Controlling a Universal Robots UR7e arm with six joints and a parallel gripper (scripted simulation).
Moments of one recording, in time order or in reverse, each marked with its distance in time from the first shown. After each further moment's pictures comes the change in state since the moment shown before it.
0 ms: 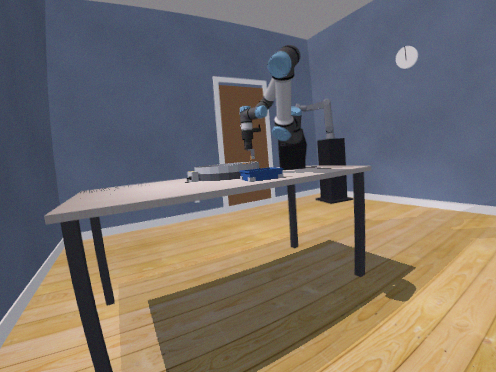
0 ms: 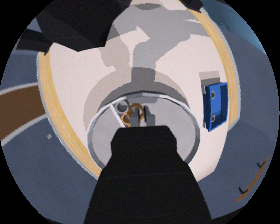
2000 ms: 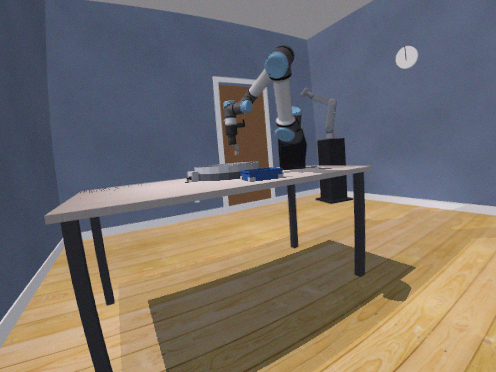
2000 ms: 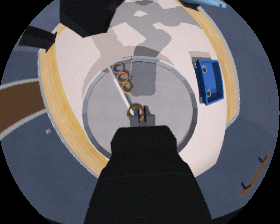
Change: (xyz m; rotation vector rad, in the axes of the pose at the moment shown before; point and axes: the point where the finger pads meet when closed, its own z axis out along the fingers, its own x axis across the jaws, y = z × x) arm 0.012 0.104 -0.038 -0.003 0.002 -0.002
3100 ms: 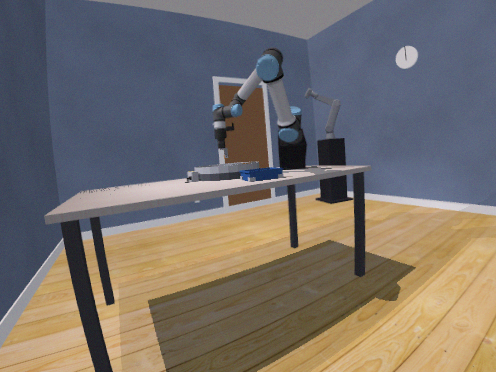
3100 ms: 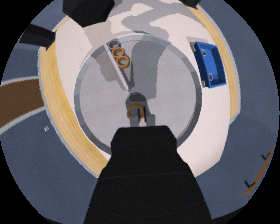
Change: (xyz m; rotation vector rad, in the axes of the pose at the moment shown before) arm 0.006 0.071 0.018 0.004 -0.001 0.001
